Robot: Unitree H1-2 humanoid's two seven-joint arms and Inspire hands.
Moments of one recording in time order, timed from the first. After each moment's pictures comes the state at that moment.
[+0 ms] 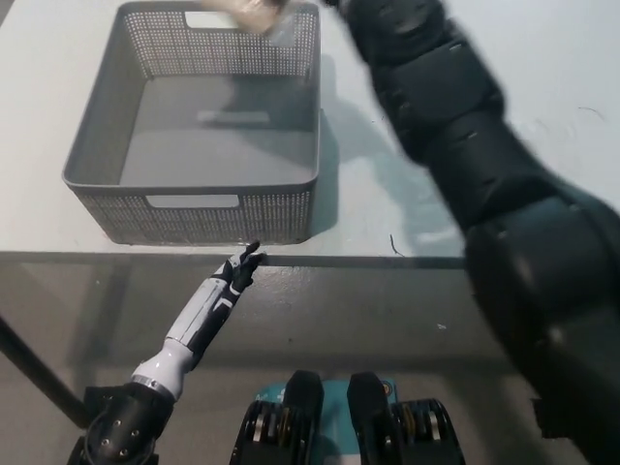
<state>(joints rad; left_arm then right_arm) -0.28 0.17 -0.12 0.28 0.12 -0.20 -0.15 -1.49 0.08 -0.04 1.30 -0.14 -0.15 0.14</state>
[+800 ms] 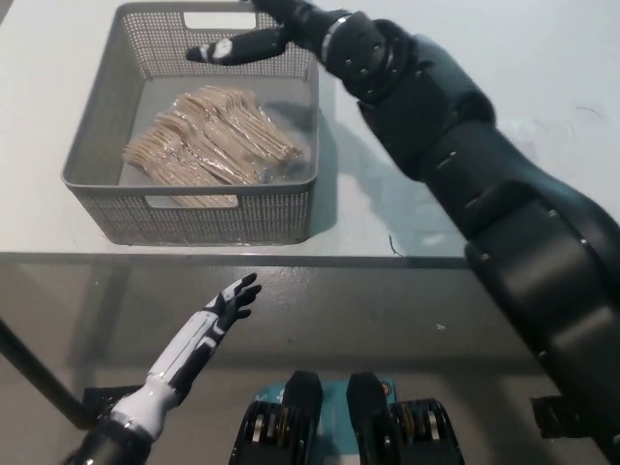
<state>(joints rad) -0.15 0.22 -0.12 0.16 0.04 -0.22 -0.26 -1.49 0.02 0.32 1.36 -0.29 -0.13 0.19</state>
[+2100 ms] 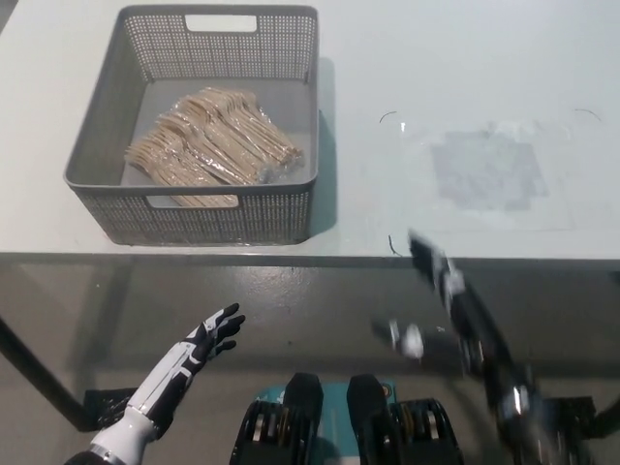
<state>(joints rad) -0.07 0.24 -0.10 0.14 -0.03 -0.22 -0.30 -0.07 0.01 0.04 0.16 -0.10 -0.23 0.18</state>
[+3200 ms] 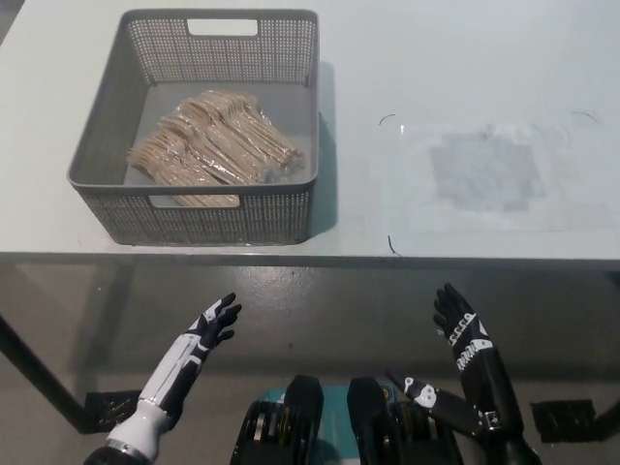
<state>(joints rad) -0.11 0.15 -0.06 0.23 0.06 -0.24 -0.20 0.01 0.07 0.04 0.15 0.00 -0.35 0.12</state>
